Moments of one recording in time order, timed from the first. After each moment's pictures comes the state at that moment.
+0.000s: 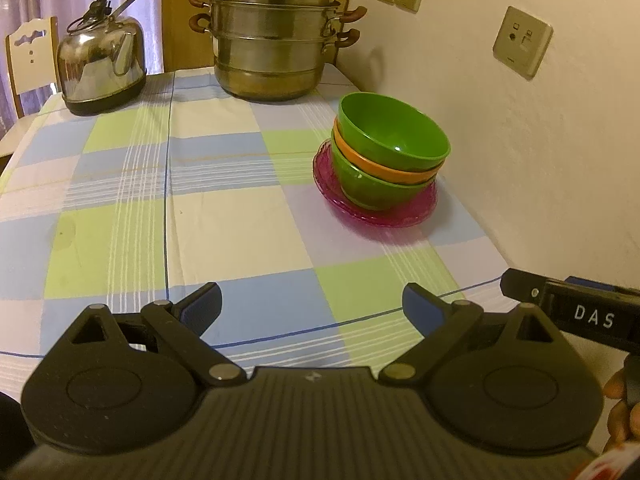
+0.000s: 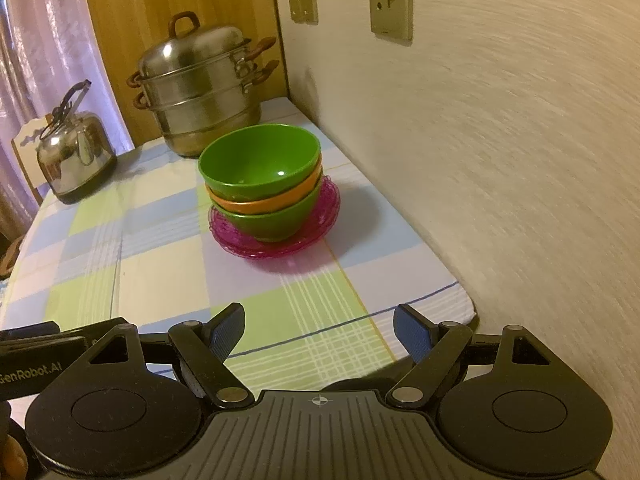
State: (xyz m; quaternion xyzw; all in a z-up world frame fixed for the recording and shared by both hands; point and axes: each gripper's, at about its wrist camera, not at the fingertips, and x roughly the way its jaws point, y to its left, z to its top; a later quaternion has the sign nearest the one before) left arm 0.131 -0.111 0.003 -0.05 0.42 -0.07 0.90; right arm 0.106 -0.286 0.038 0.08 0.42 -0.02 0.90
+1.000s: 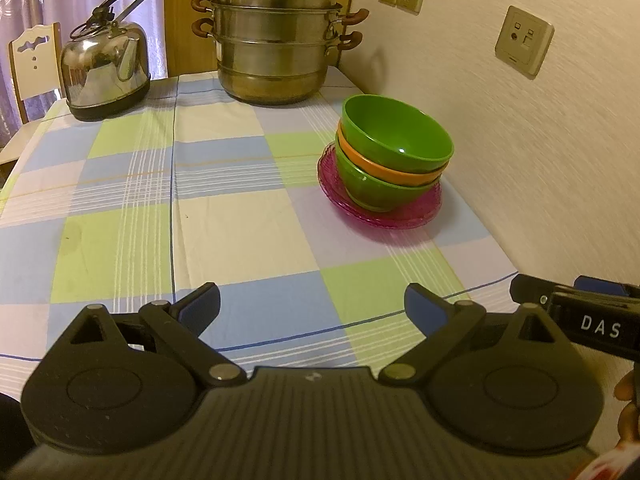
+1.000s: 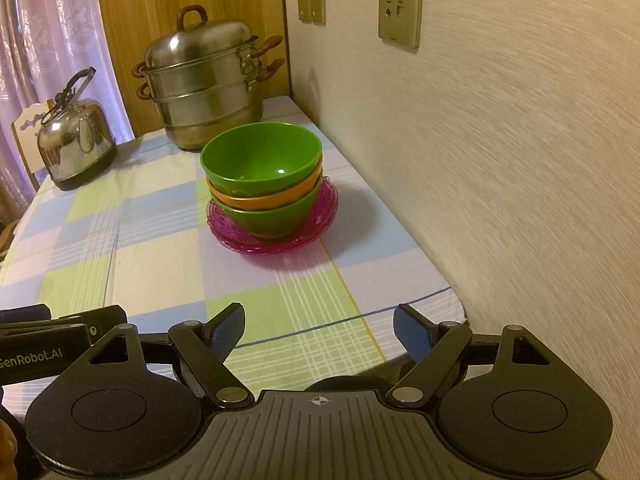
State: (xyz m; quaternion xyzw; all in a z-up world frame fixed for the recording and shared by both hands) left arm 0.130 -0.110 0.004 -0.04 0.42 -0.07 0.91; right arm 0.104 -0.283 0.038 0.06 0.42 -0.02 0.90
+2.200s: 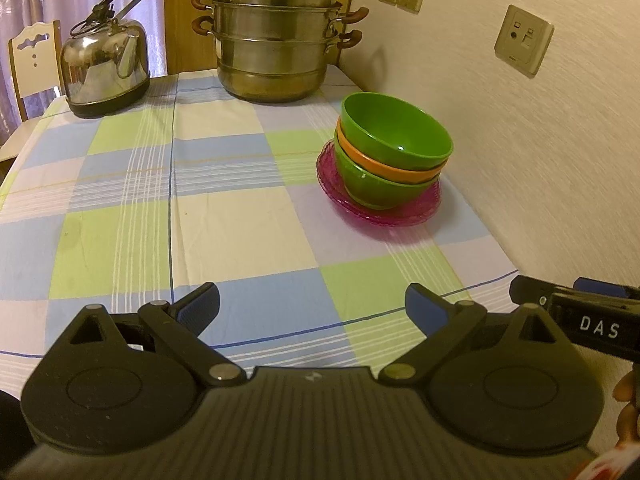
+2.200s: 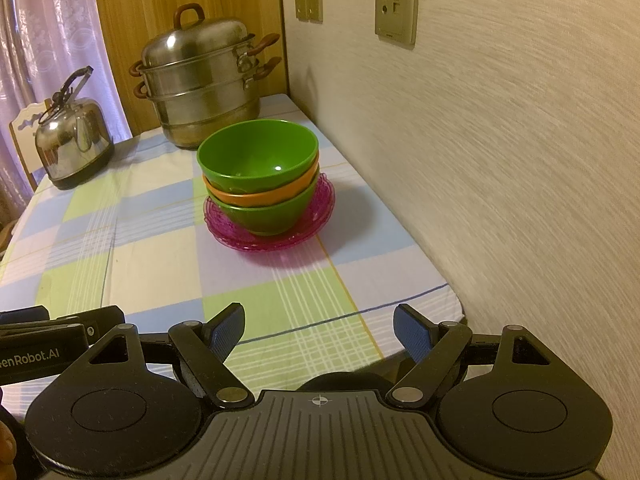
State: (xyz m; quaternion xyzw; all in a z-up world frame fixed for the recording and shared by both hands) left arm 0.128 -0.108 0.002 -0.04 0.42 -0.07 0.91; right arm 0.104 -0.285 0.036 0.06 0.43 -0.02 0.90
